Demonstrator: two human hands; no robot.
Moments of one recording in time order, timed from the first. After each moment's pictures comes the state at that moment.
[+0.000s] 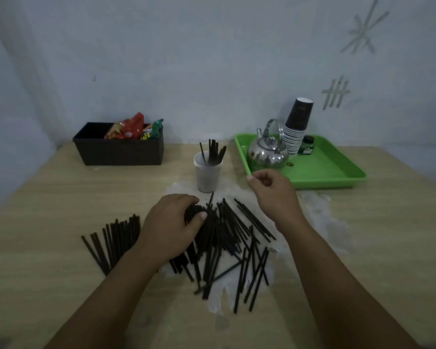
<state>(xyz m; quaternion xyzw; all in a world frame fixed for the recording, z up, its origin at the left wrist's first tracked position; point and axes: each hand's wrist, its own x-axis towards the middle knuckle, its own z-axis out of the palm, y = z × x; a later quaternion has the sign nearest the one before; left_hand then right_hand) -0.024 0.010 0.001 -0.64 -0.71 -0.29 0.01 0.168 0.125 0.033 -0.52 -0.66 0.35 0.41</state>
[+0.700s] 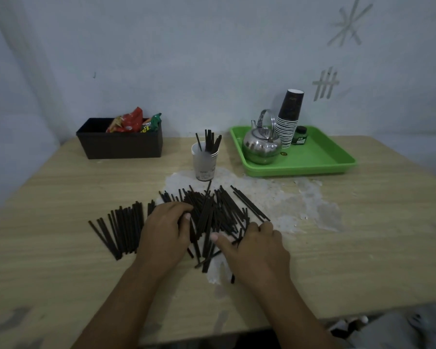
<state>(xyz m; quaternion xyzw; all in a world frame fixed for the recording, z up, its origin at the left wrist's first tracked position) -0.003 -0.037 -0.027 -0.61 -0.71 -0.36 0.04 0.180 -0.009 -0.006 -0.64 -0.76 0.13 0.08</state>
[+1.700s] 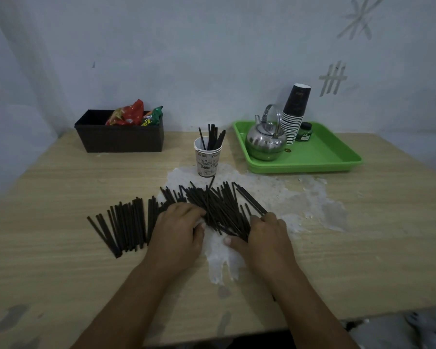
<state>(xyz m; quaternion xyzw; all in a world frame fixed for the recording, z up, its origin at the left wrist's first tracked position) 0.001 -0.028 -0.042 -0.66 -0.69 -0.30 0.03 0.182 0.016 -0.013 -0.60 -0.79 0.12 0.11</state>
